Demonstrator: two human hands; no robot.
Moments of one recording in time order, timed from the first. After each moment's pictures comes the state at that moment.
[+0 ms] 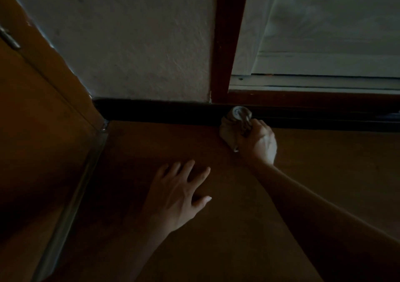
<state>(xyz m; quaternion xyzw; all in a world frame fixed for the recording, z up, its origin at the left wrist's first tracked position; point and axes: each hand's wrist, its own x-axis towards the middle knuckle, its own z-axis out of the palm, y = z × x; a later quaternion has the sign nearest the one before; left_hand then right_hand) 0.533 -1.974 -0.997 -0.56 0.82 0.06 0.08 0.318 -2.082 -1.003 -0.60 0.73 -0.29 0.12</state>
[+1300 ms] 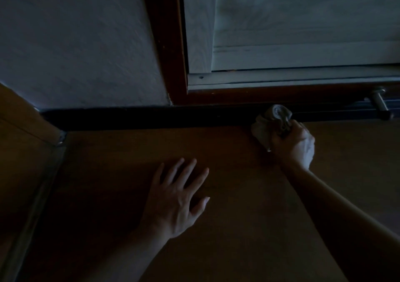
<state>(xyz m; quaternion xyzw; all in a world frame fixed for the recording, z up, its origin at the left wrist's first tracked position) 0.469 -1.985 -1.012 -0.53 0.84 0.07 0.05 0.178 -2.068 -1.002 -0.48 0.81 -0.32 0.09</state>
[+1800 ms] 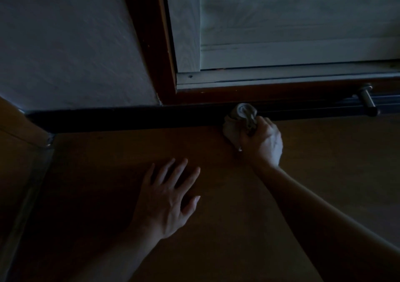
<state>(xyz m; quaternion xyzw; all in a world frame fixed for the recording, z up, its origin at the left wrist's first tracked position) 0.468 -1.986 -1.011 -0.54 0.84 0.07 0.06 0.222 -2.070 -0.986 -0.55 0.76 -0.32 0.12</state>
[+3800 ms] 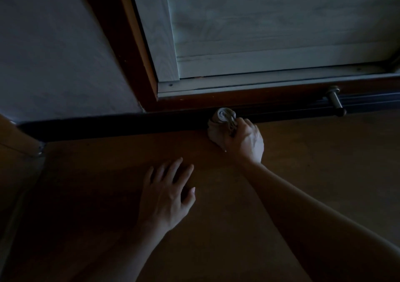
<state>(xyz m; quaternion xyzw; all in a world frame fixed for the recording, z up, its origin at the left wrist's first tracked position) 0.421 -1.987 -1.003 -0.59 0.81 0.07 0.02 0.200 -2.078 -0.998 -0.57 0.75 -0.31 0.10</state>
